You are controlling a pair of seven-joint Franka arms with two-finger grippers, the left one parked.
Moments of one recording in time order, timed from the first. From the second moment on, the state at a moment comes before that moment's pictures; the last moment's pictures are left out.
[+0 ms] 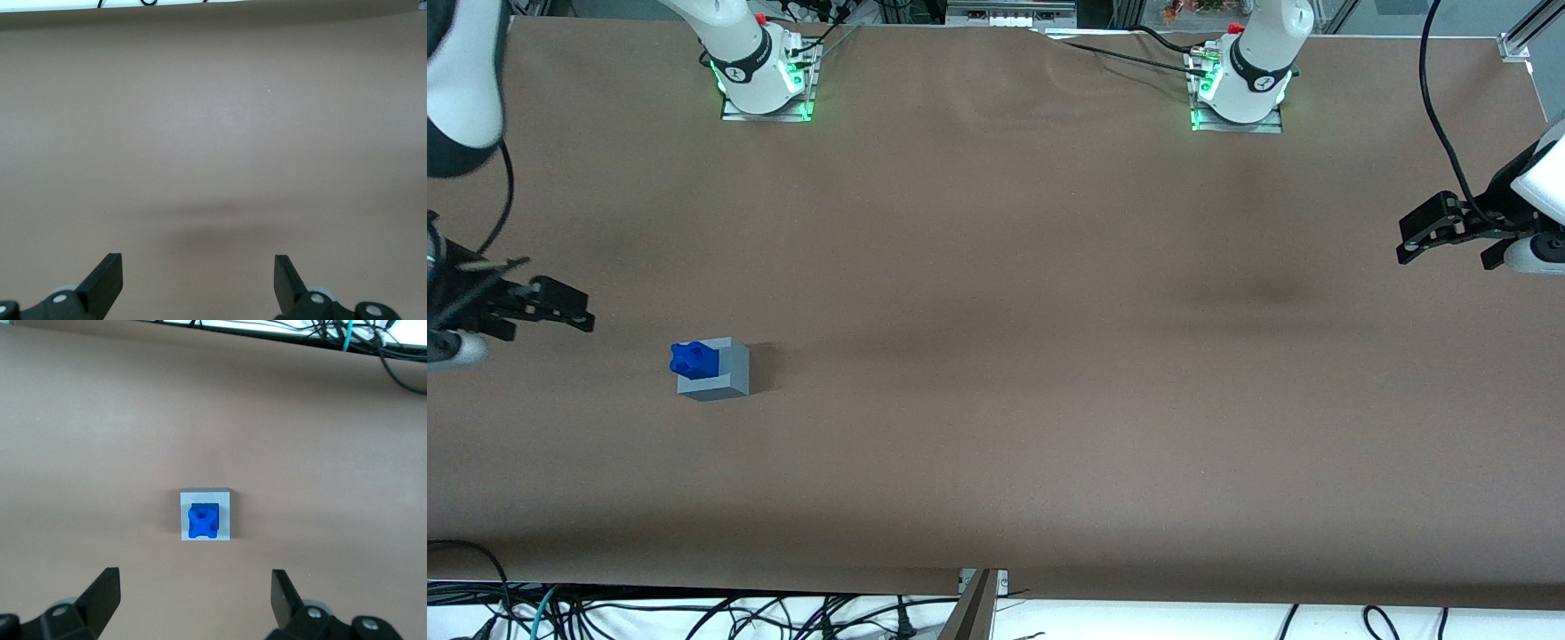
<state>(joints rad) 0.20 0.34 -0.27 -1.24 0.12 1.64 -0.18</state>
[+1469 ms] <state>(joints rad) 0.07 0.18 -0.06 -1.50 -0.04 1.70 -0.11</state>
